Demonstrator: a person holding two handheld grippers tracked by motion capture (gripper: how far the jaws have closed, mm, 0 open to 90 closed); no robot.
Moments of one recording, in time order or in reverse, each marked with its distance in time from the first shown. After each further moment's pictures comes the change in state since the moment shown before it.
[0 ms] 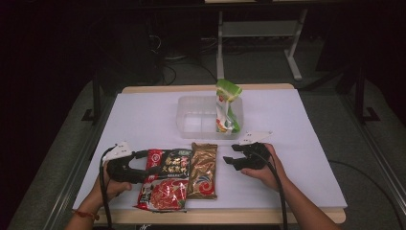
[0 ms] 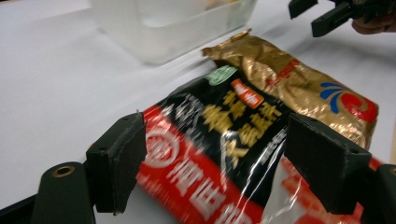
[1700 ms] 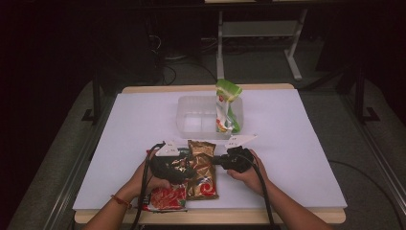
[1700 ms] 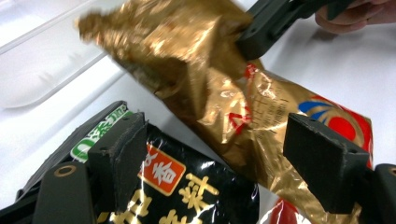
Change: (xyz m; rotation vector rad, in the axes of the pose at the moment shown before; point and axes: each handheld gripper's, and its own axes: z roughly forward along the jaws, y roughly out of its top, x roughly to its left) left arm -0.044 0.028 0.089 0.155 -0.095 0.126; right arm 0.024 0.006 0.033 -0.053 0.179 0.028
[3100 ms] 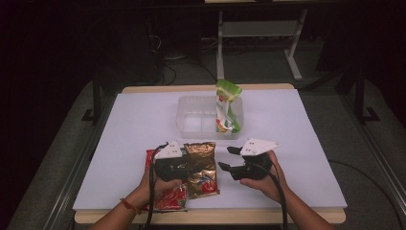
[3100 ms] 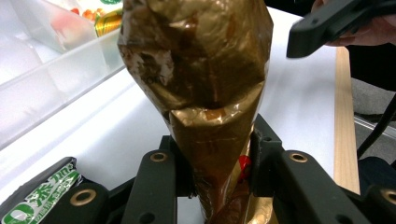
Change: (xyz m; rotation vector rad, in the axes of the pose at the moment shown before) left arm -0.021 0.012 -0.004 -0.156 -0.082 -0.016; right arm 0.029 0.006 -0.062 -0.069 -0.159 -0.132
